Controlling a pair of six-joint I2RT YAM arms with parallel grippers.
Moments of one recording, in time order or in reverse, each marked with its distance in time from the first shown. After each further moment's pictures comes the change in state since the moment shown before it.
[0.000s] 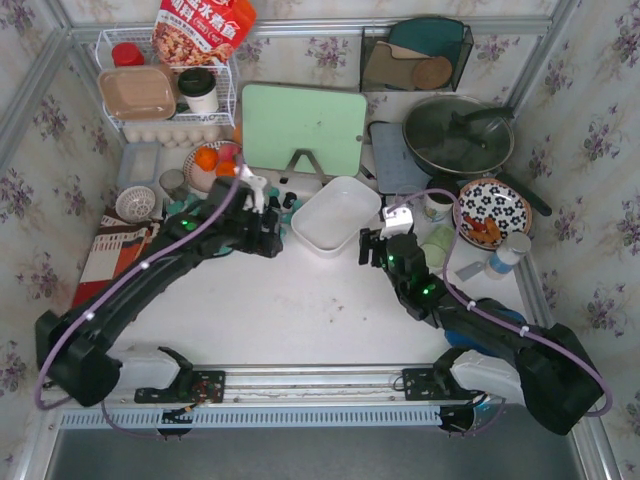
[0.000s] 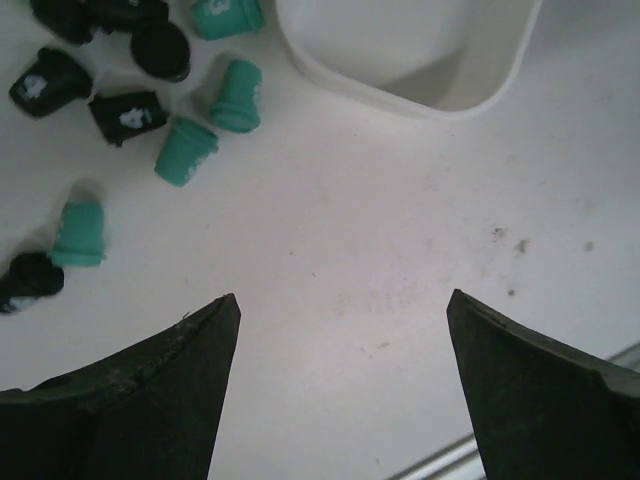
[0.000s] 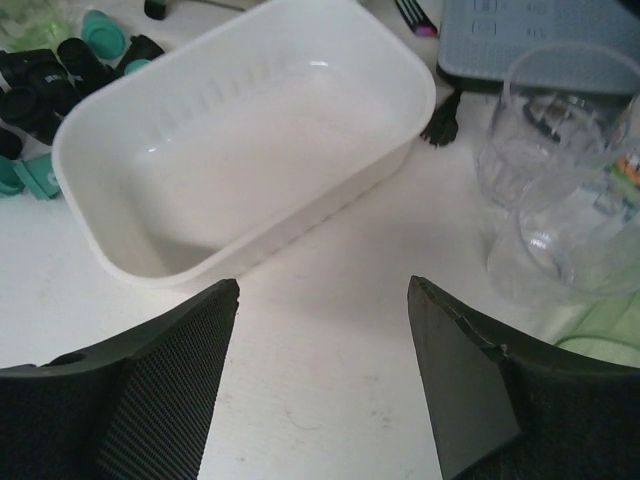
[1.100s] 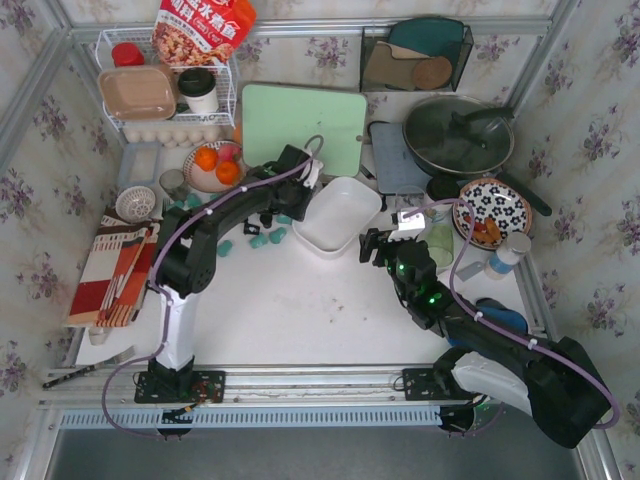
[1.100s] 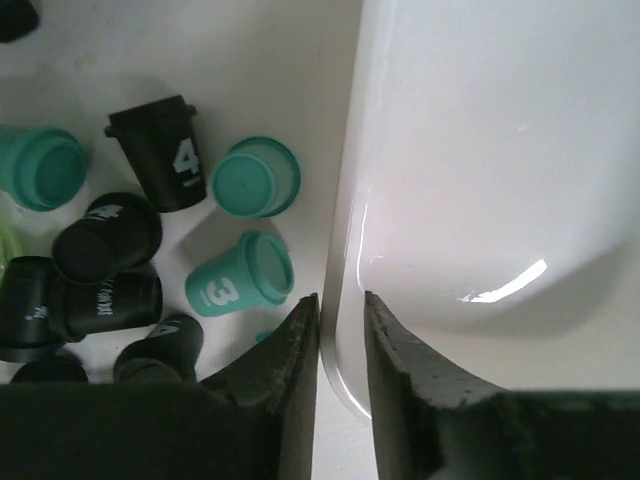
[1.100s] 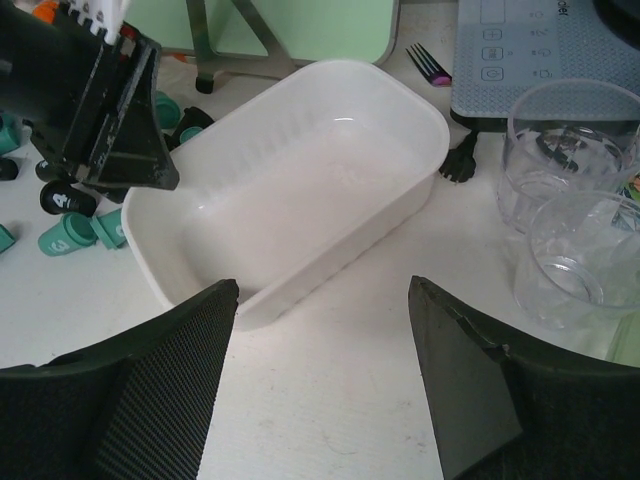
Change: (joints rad) left arm 0.005 0.882 0.608 0.061 -0.012 0.275; right arm 0.000 -0.079 -0.090 0.145 -0.011 0.082
